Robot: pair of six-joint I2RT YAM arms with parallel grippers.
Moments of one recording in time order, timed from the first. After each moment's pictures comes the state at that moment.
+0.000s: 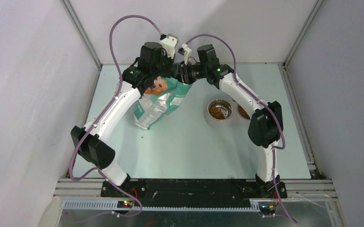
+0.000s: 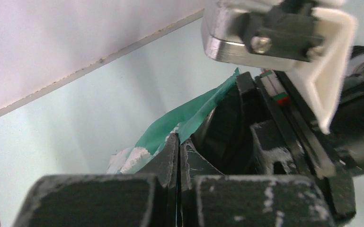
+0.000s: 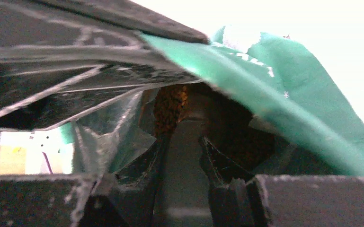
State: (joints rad) left arm -0.50 1.63 1.75 -0.54 -0.10 0.08; right arm 0.54 2.04 1.91 -0.34 -0.85 0.28
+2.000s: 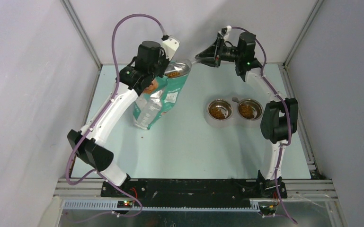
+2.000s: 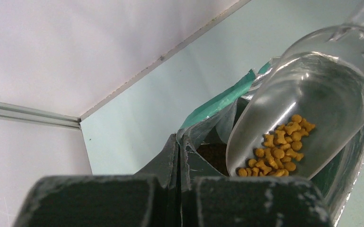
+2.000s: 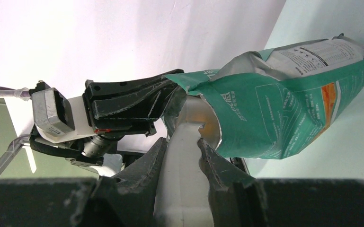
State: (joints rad) left arm -0.51 1.60 1.79 -0.62 -0.26 0.35; right arm 0.23 2.01 1.81 0.19 -1.11 1.31
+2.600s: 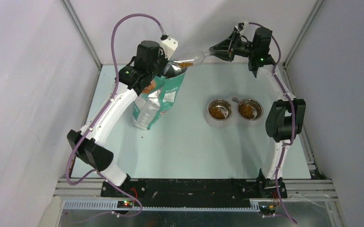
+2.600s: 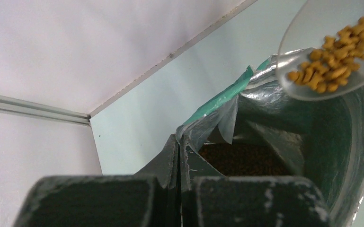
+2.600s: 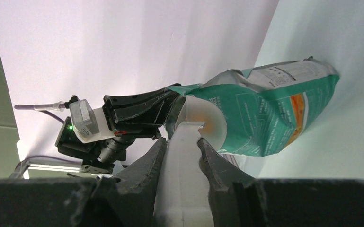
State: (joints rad) left arm -0.51 1.60 1.79 -0.61 -0.28 0.38; right arm 0.12 2.01 1.86 0.14 -1.12 1.32
